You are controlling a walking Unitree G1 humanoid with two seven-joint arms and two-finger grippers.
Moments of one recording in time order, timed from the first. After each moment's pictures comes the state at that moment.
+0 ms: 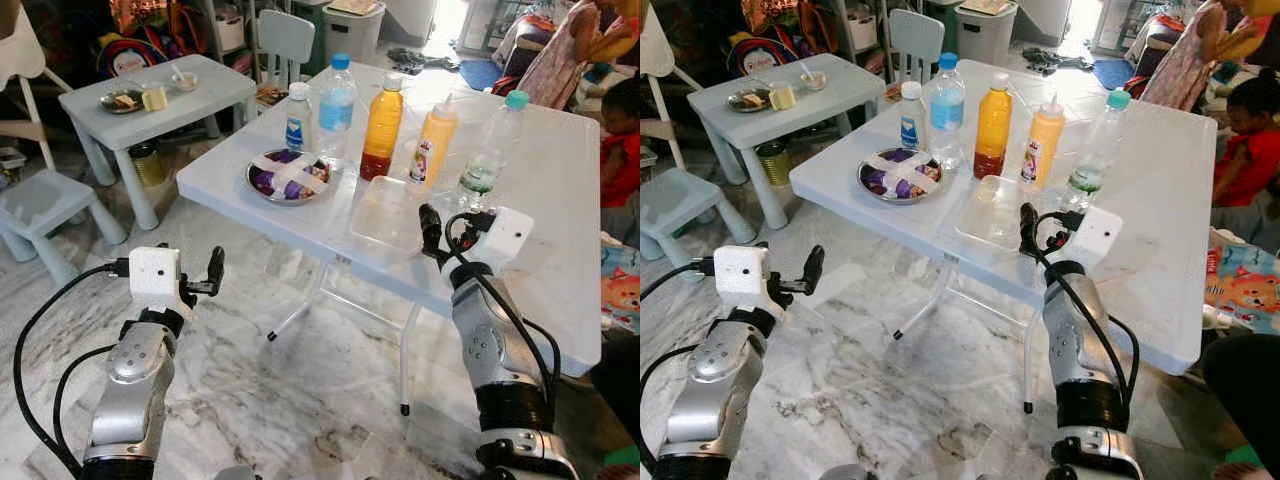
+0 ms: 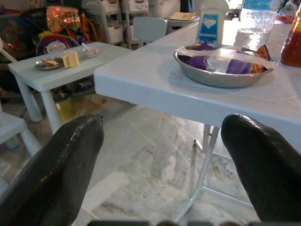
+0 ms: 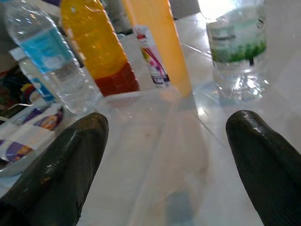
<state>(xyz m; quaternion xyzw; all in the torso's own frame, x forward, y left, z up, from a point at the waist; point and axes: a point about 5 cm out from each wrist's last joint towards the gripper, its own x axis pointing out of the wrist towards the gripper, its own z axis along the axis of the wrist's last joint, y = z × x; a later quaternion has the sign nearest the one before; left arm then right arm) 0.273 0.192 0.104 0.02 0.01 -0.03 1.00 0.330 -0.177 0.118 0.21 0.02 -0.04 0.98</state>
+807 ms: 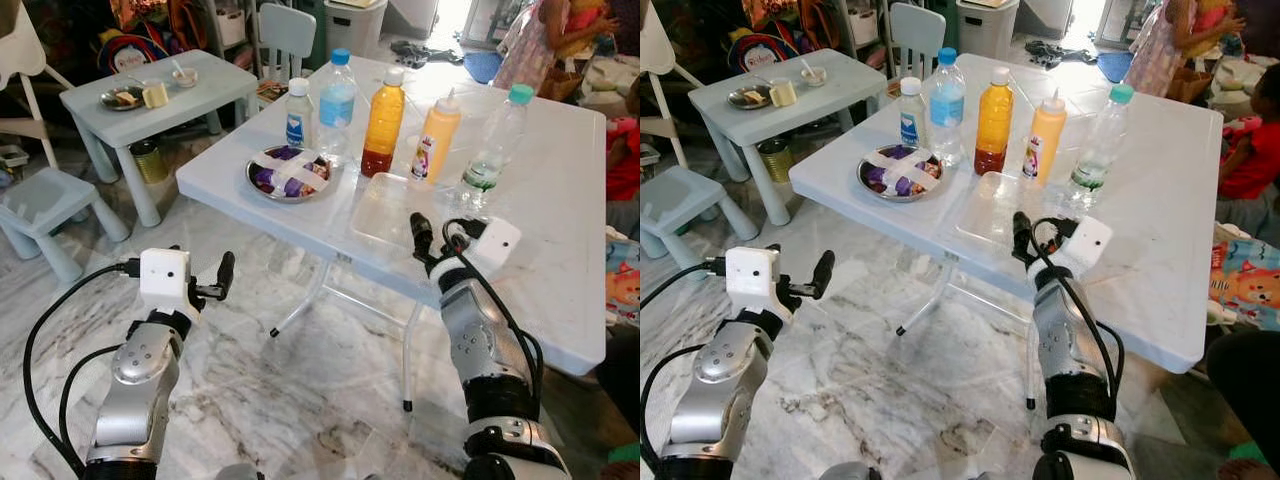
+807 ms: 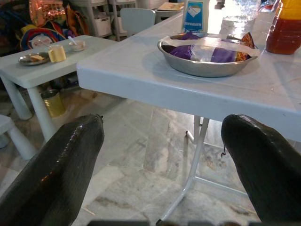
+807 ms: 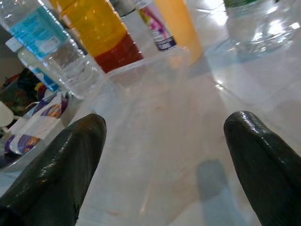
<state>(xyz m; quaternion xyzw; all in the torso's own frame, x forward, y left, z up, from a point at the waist) 0.272 0.183 0.102 0.02 0.03 -0.06 1.00 0.340 -0.161 0.104 0.27 0.05 -0.01 0.96</state>
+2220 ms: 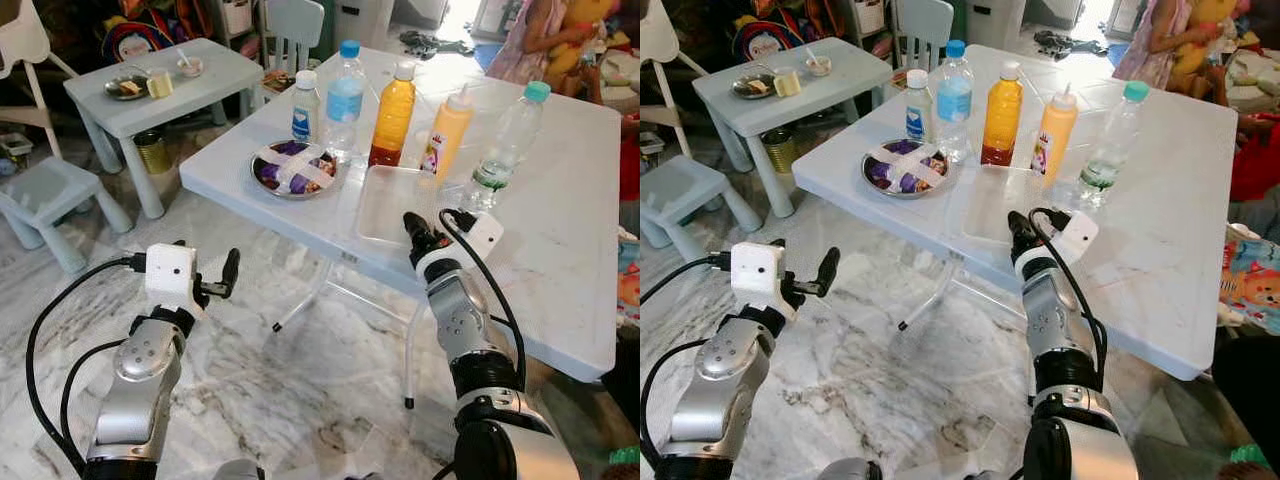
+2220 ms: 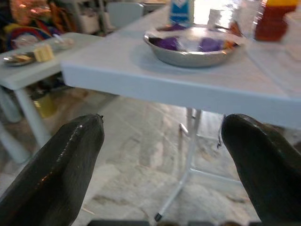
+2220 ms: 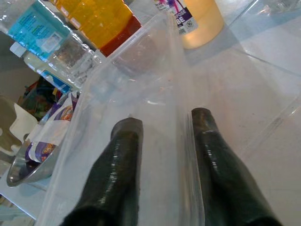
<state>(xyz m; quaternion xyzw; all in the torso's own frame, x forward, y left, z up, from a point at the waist) 0.269 0.174 0.104 0.04 0.03 -0.10 0.99 0.353 -0.154 0.100 0.35 0.06 -0.01 0.94</state>
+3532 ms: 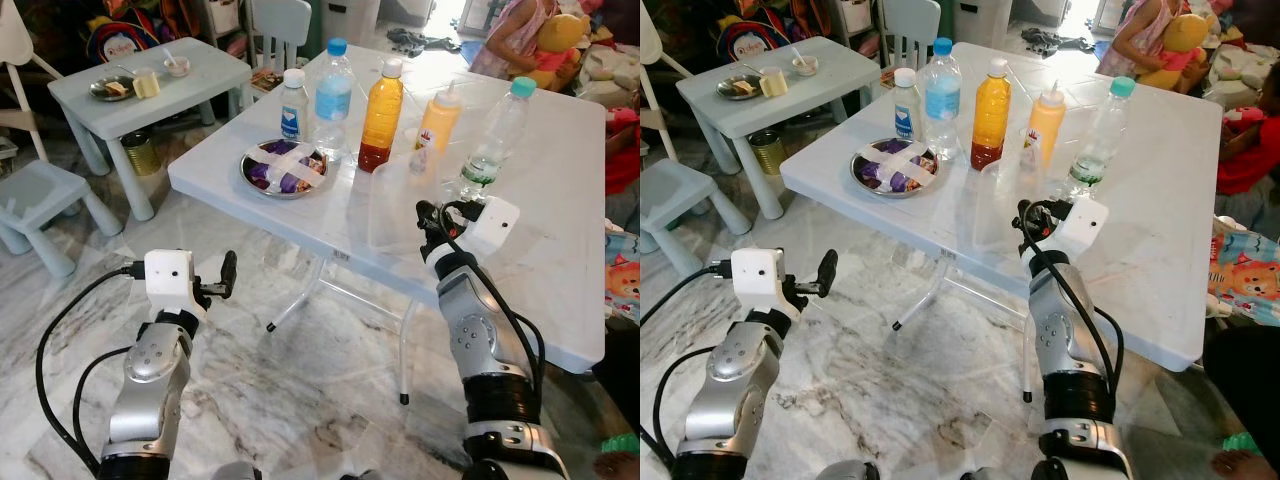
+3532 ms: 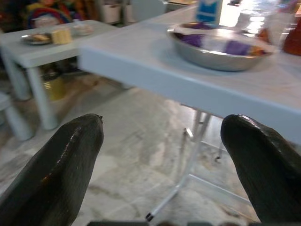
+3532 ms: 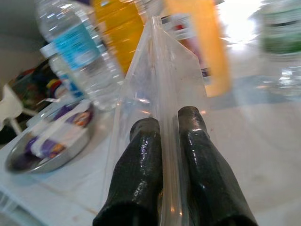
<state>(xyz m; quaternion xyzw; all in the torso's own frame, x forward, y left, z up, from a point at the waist) 0.279 0.175 0.100 -0.01 0.03 -0.03 1.00 0.336 -0.155 0.137 0.23 0.00 0.02 0.97</state>
